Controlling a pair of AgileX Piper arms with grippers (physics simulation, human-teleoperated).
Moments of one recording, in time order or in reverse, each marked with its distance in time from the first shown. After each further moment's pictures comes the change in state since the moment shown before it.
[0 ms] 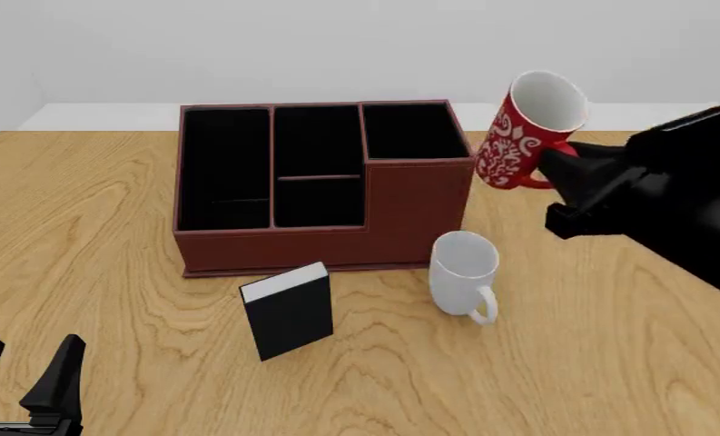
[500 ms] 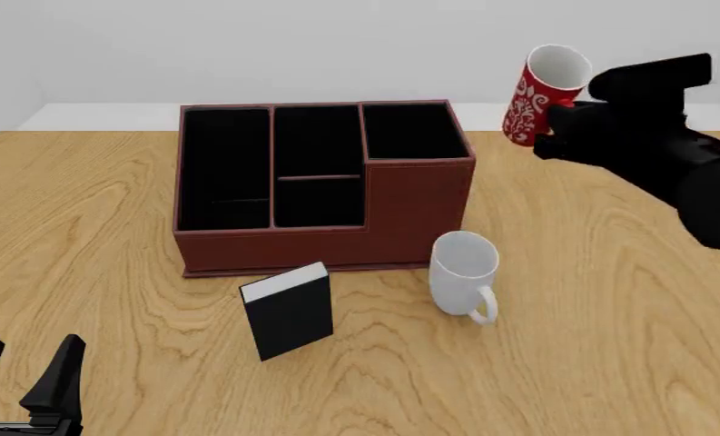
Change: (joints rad) left arm 0.000 0.000 0.000 0.000 0.000; right arm -0.212 0.360 -0.193 -0.130 -0.020
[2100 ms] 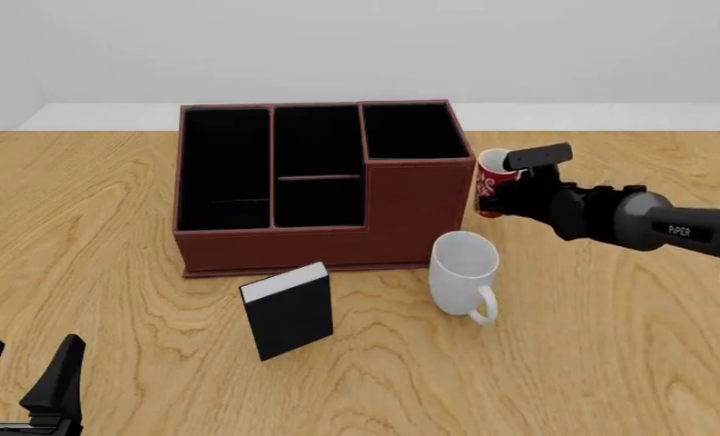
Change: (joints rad) left arm 0.000 0.000 0.000 0.000 0.000; right arm -0.065 0.655 -0.178 -0.157 -0.014
